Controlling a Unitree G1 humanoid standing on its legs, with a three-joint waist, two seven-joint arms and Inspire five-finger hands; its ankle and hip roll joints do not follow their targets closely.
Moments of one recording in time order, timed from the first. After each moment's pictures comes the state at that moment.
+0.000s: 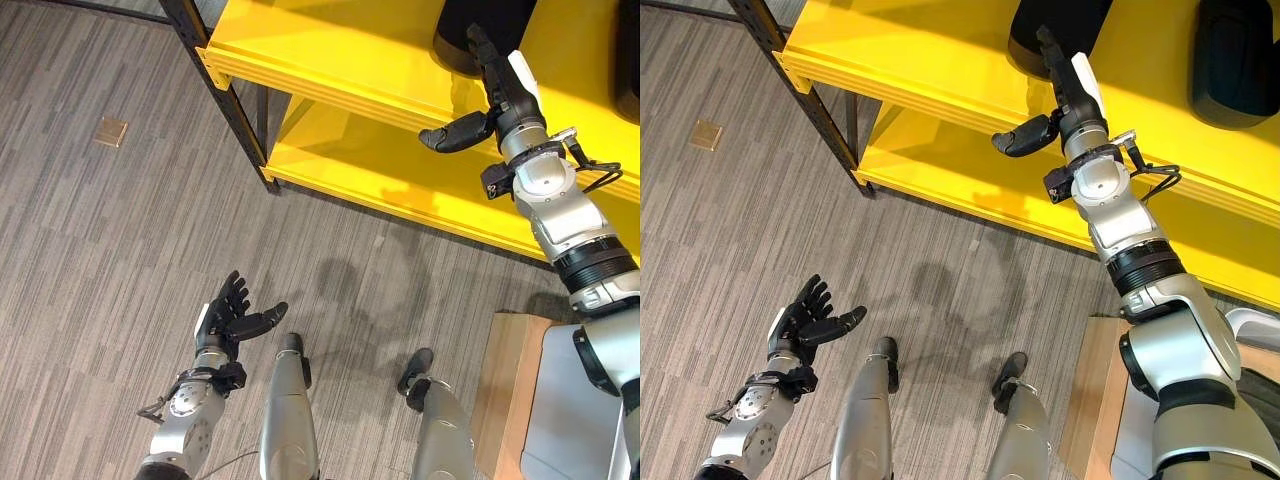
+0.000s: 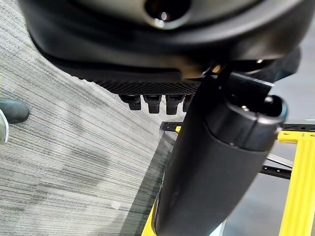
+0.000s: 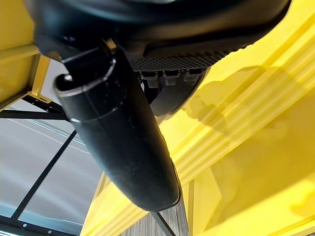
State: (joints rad) left arm 0.03 0.46 -0.15 0.23 -0.66 -0.14 0.12; right arm -1.13 -0.70 0.49 0.68 0.30 -0.03 -0.15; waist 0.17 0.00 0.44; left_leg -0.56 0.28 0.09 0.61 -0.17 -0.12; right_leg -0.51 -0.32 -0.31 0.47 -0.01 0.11
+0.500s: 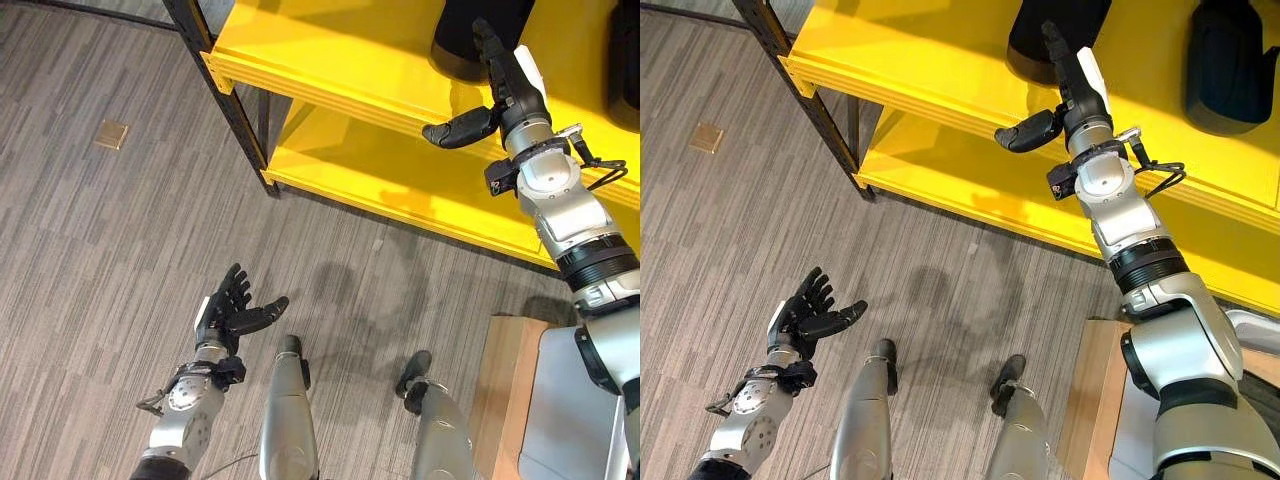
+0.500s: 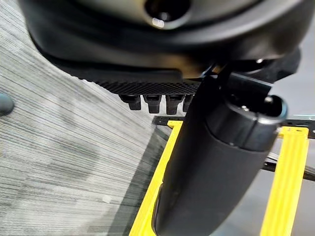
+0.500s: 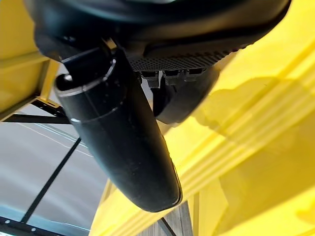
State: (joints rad) left arm 0.00 0.48 -0.14 0.23 -0.66 -0.14 0.10; right arm -1.14 -0.70 0.47 0.69 0.30 -0.03 -0.15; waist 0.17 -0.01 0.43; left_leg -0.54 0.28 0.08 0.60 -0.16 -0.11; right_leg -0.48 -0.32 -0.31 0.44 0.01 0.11
